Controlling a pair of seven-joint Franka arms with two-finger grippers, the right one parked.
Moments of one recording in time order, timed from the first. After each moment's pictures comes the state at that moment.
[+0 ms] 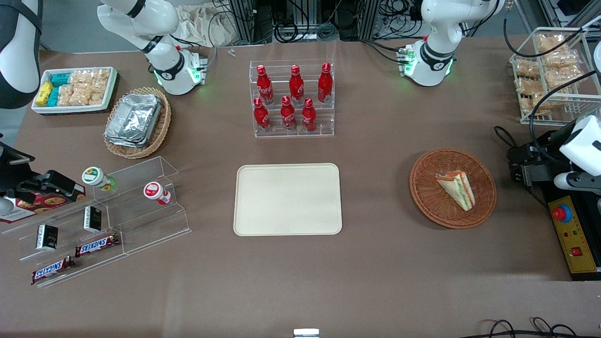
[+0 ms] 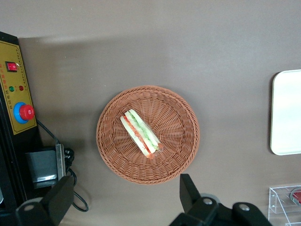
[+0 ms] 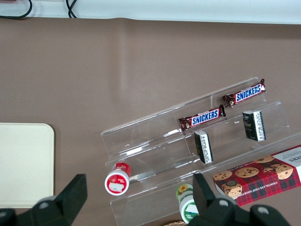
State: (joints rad) arm 0.12 0.17 -0.15 -1.46 0.02 1.61 0.06
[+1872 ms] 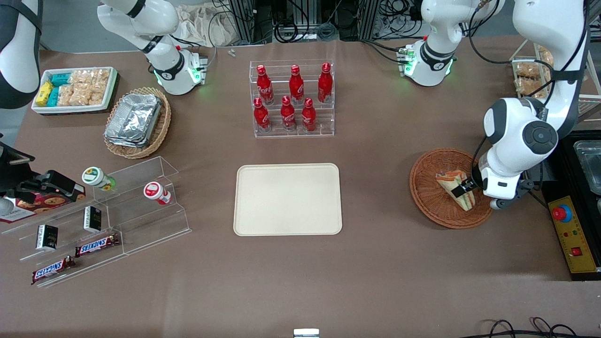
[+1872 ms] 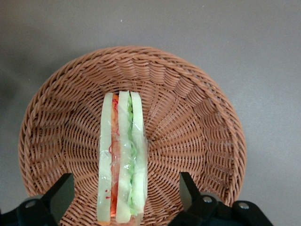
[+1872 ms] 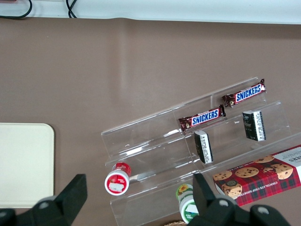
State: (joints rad) arm 0.12 0.20 -0.15 -2.18 0.08 2.37 -0.64
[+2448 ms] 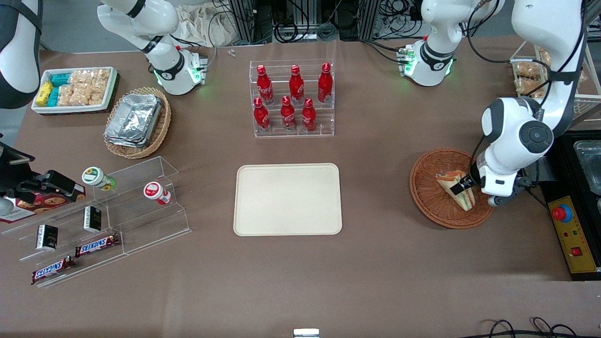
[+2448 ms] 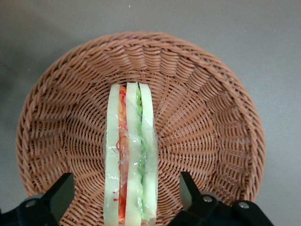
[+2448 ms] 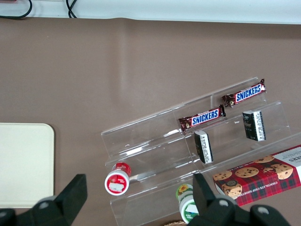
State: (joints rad) arm 0.12 0.20 -0.14 -2.25 0.08 2.44 -0.65
